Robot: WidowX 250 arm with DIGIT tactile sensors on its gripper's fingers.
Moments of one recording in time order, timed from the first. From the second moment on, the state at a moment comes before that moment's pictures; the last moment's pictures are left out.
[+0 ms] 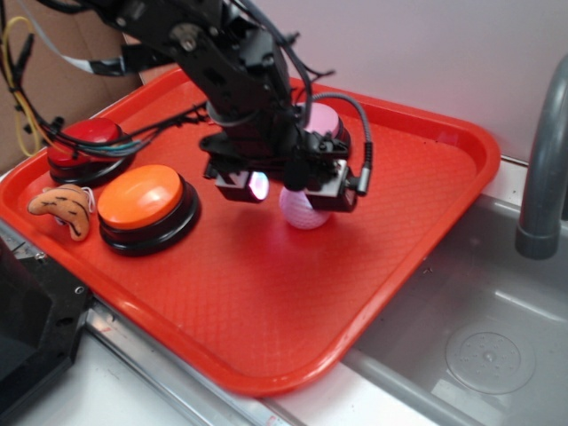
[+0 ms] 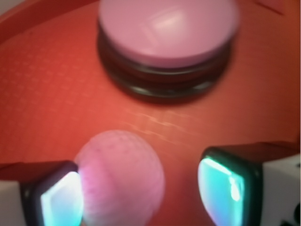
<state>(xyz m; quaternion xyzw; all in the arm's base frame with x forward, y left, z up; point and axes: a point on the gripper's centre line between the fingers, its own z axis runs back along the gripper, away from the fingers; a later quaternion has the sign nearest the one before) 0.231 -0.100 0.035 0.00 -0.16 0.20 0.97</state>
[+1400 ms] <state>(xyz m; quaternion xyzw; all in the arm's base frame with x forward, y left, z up) 0.246 -0.014 0.175 -0.02 -0.04 0.08 1.00</state>
